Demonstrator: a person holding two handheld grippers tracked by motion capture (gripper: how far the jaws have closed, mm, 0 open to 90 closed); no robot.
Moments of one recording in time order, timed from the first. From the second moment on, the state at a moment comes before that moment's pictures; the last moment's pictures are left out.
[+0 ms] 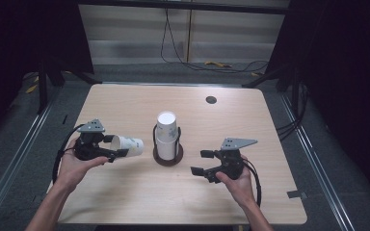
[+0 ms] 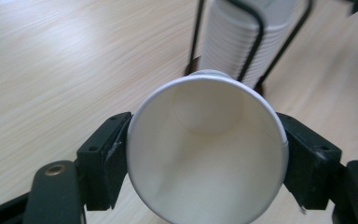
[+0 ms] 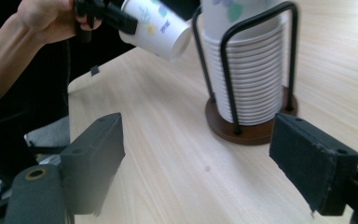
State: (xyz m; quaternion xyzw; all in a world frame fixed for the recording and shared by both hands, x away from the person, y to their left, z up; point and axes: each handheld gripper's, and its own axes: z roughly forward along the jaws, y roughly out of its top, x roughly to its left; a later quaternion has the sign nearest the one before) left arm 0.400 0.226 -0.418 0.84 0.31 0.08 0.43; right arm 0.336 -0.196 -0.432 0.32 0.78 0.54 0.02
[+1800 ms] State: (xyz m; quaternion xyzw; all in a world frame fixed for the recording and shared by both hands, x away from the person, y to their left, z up) left arm 0.462 0.187 -0.412 0.93 0.30 0.06 0.18; right arm 0.318 -0.208 -0.449 0.33 0.80 0.50 0.04
